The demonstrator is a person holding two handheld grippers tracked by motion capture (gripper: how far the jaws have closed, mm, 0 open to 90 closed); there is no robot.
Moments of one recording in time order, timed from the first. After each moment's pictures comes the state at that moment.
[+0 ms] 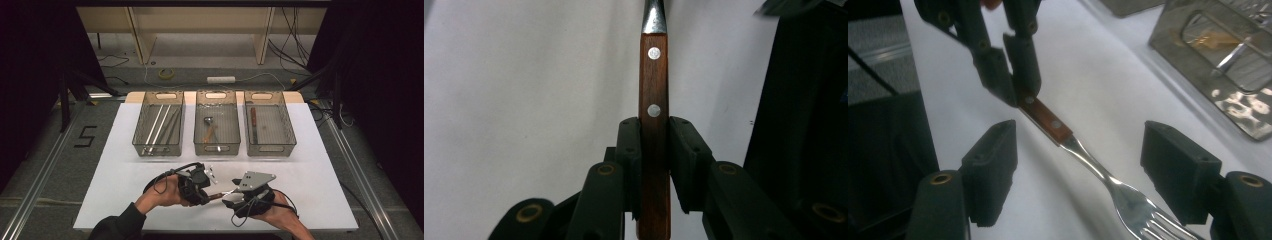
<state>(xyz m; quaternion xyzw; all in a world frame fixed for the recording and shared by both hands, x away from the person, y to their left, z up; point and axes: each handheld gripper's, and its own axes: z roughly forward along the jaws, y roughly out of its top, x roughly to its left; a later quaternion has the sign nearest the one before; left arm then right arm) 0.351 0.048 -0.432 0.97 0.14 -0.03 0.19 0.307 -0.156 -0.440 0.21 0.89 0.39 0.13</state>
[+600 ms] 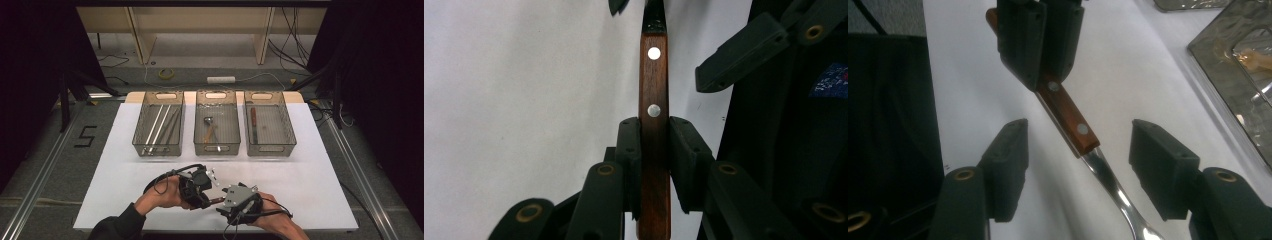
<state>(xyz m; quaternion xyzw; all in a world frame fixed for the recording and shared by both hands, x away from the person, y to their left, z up) 0.345 0.045 -0.427 0.97 0.14 -0.05 0.18 0.293 -0.130 -0.455 0.11 0.92 0.33 0.17</state>
